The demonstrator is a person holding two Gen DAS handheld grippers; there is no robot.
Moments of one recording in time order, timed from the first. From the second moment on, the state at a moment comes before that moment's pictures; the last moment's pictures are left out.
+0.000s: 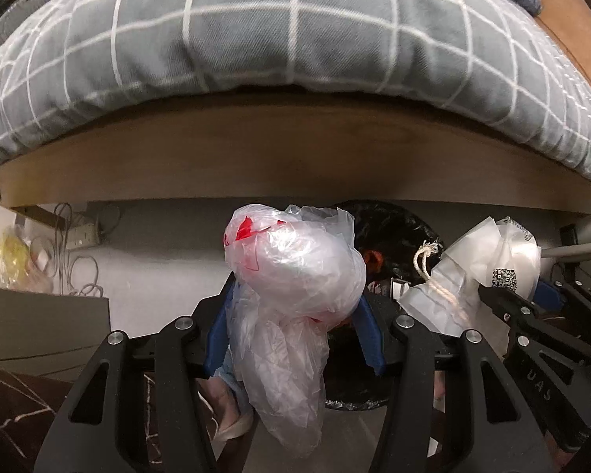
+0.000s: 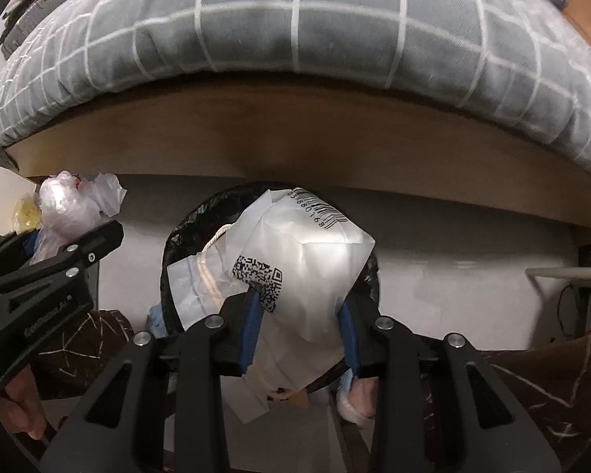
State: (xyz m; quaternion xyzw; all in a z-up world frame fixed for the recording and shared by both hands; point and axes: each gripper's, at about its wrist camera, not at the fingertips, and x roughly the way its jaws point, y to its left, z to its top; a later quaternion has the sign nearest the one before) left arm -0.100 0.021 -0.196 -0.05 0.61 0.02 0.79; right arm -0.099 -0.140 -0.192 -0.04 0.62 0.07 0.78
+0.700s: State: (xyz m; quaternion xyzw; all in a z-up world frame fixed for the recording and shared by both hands) left arm -0.095 0.006 -0.198 -0.04 0.62 0.01 0.79; right arm -0.090 -0.153 -0.186 -0.04 0.62 0.04 0.78
